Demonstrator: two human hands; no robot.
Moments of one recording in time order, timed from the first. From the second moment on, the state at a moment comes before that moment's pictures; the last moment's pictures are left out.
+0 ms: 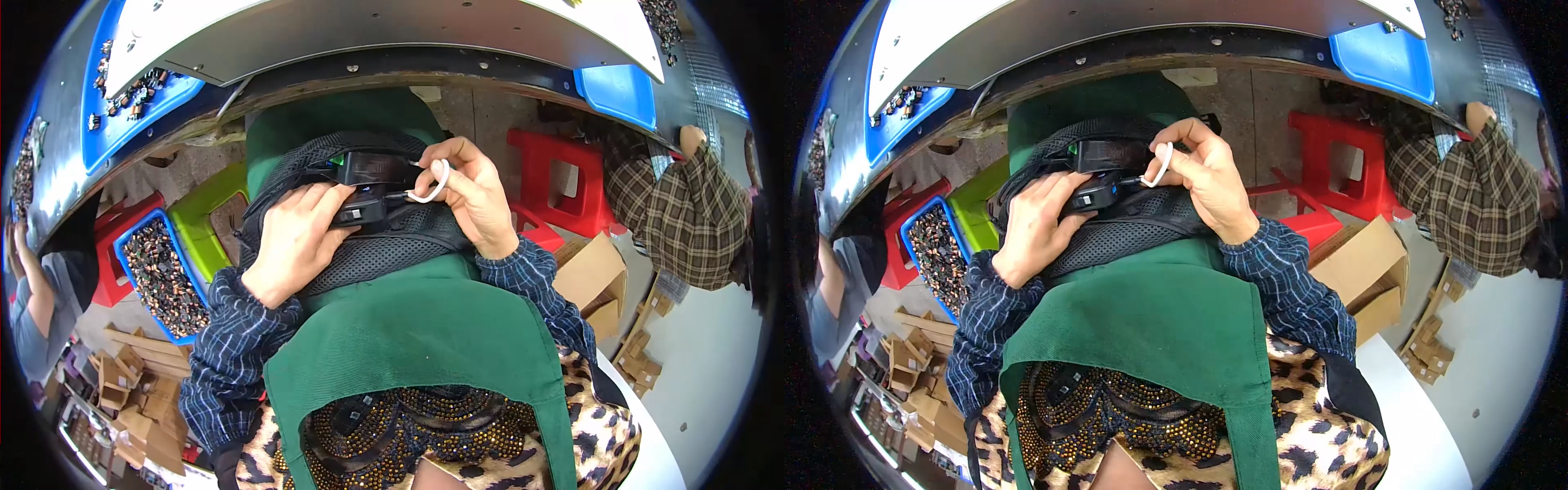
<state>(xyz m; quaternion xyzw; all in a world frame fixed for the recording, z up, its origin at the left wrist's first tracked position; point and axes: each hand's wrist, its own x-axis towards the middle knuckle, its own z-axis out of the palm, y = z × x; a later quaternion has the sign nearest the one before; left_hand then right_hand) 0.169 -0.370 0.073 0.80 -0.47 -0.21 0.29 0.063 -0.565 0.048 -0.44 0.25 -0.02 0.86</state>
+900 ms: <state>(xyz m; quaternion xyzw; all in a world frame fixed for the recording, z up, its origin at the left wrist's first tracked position) 0.206 -0.362 0.063 0.61 -0.37 -0.49 0.50 0.067 -0.603 0.058 -0.67 -0.04 0.20 0.72</state>
